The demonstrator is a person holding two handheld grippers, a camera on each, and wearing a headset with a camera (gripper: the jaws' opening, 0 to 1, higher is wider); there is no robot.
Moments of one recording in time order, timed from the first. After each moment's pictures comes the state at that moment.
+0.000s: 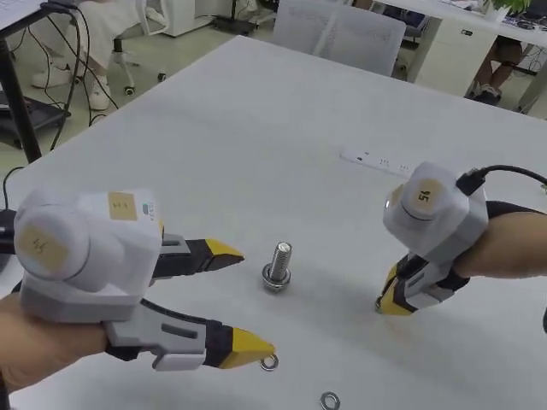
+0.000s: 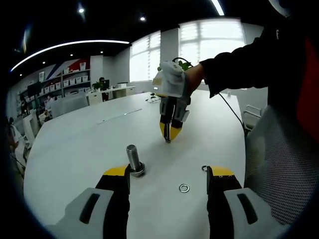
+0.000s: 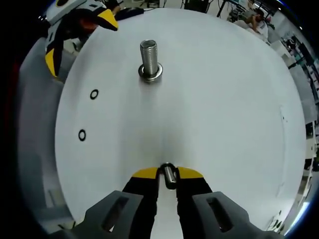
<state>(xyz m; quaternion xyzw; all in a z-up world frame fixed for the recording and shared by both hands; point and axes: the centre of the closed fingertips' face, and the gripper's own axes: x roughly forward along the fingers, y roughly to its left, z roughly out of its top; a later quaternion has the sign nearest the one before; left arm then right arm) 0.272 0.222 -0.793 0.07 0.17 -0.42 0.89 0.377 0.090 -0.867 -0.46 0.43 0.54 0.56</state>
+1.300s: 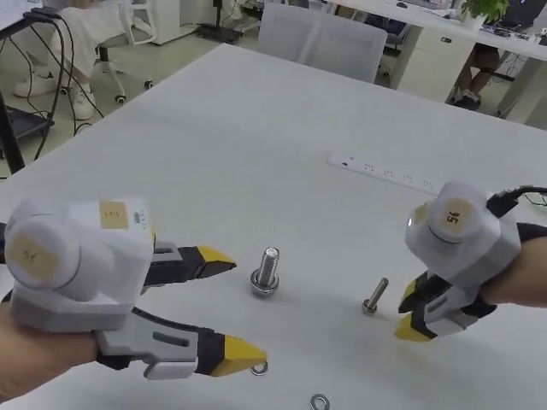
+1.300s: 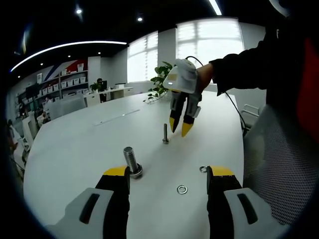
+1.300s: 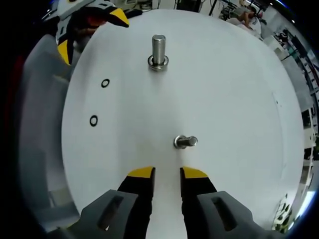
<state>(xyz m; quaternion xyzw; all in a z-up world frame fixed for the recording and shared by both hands) 0.271 0.218 -0.790 0.08 0.17 -0.43 0.88 0.348 0.058 -0.853 -0.45 0.44 0.52 0.58</state>
